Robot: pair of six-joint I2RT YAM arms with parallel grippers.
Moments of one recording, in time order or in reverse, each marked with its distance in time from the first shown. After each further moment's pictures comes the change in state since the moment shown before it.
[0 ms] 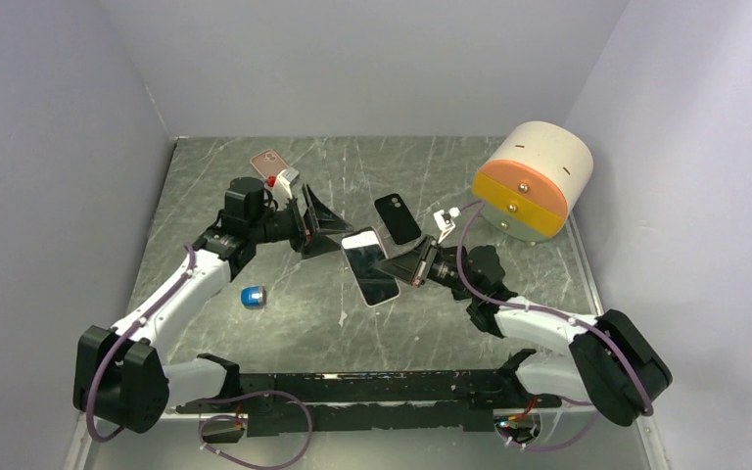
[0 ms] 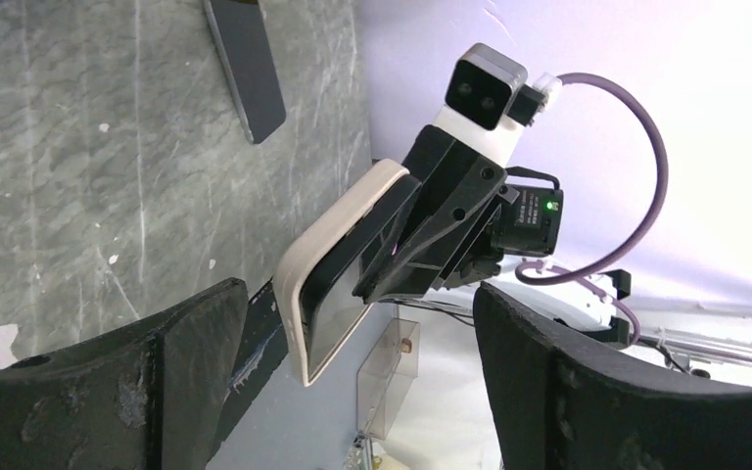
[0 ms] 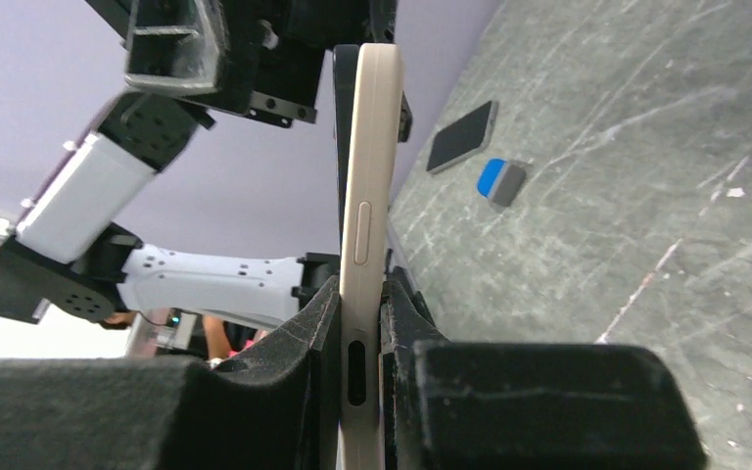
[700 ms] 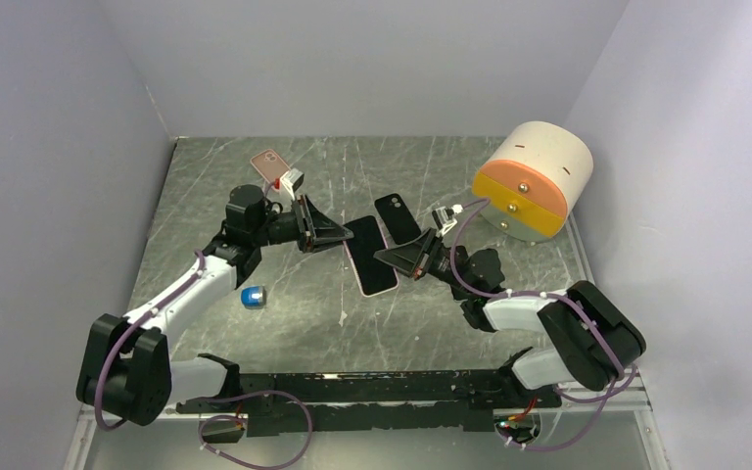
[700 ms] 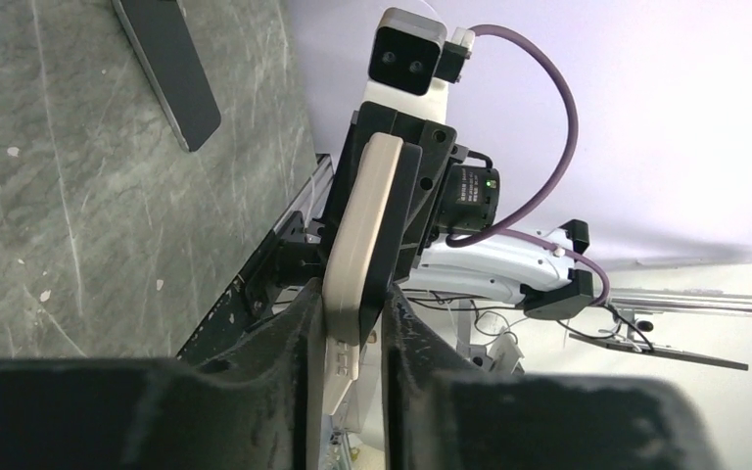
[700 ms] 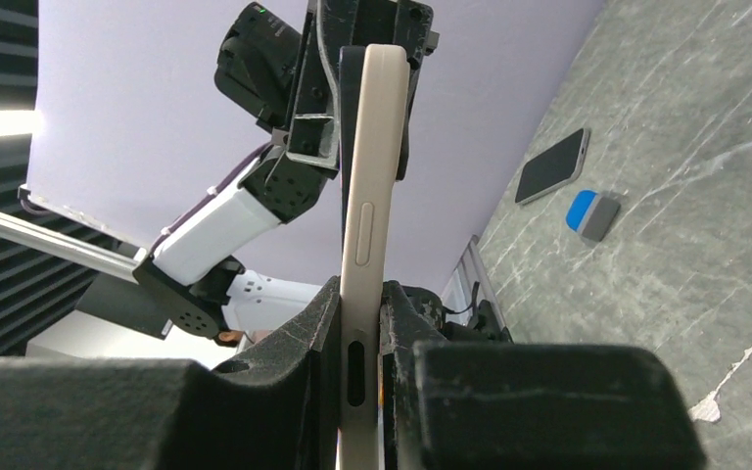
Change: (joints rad) left arm 0.000 0.035 -0.123 0.374 0.097 -0.177; right arm -0.021 0.201 -0.015 0.422 -0.018 0.289
